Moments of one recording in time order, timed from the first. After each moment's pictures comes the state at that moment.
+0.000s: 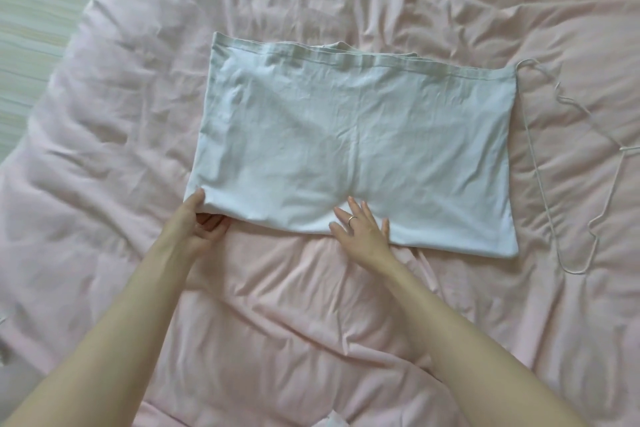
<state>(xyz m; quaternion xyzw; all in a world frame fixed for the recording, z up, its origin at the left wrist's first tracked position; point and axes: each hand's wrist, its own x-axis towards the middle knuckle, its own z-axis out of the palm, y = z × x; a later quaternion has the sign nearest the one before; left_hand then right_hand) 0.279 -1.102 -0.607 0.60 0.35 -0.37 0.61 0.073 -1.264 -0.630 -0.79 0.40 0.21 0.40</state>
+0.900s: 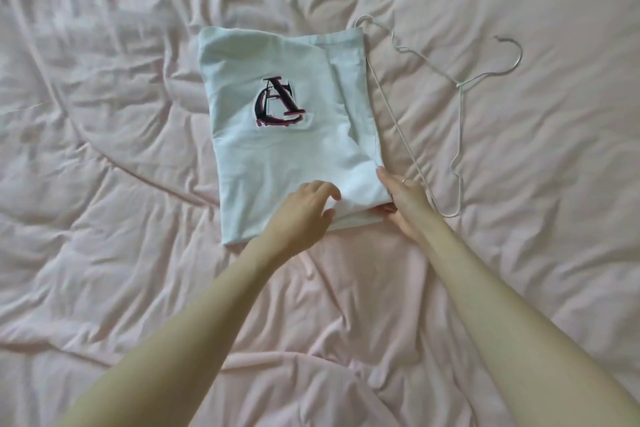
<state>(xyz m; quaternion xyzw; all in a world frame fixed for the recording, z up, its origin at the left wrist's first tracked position) 0.030 -1.321 -0.610 0.72 -0.59 -0.32 0.17 -0.118 -1.430 -0.609 -0.34 0.61 -0.14 0.70</state>
